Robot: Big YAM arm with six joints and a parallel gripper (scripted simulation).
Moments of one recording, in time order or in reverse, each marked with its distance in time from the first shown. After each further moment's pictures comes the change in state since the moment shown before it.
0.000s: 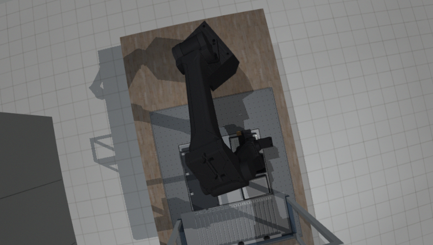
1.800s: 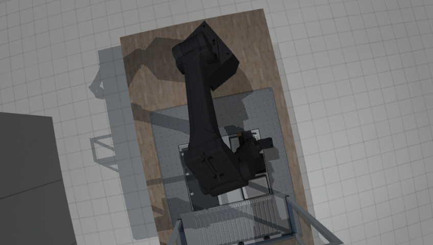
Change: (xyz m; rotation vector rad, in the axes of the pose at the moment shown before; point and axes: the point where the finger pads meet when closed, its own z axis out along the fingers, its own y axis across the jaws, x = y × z) arm 0.000 -0.002 -0.004 -0.006 -0.001 0.003
